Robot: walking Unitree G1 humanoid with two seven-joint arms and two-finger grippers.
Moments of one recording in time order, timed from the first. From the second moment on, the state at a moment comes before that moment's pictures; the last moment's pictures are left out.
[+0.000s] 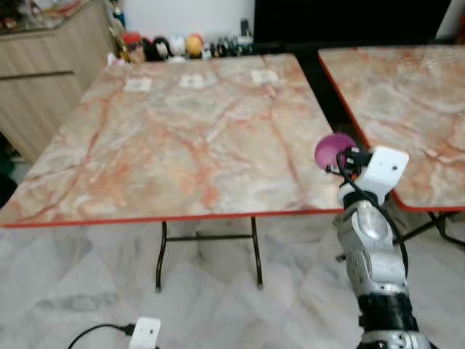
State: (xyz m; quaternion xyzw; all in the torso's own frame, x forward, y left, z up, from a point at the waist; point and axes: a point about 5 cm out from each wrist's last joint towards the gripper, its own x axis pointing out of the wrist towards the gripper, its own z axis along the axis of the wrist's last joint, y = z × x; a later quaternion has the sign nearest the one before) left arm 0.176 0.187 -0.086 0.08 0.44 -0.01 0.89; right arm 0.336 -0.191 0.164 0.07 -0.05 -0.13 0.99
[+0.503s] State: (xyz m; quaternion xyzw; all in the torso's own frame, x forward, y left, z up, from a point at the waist) left arm 0.180 0.184 -0.084 0.07 0.44 -0.01 0.90; right arm 0.339 -0.199 0.171 0.07 -0.06 -0.15 0.98
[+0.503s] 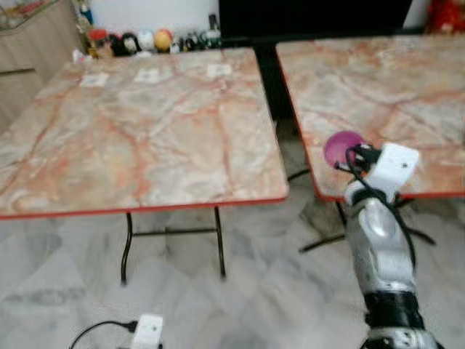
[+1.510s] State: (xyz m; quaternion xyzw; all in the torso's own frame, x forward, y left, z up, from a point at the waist) left arm 0.173 0.194 -0.086 0.07 0.45 0.01 0.89; right arm 0.339 -0.191 0.170 0.08 -0.06 -0.14 0.99
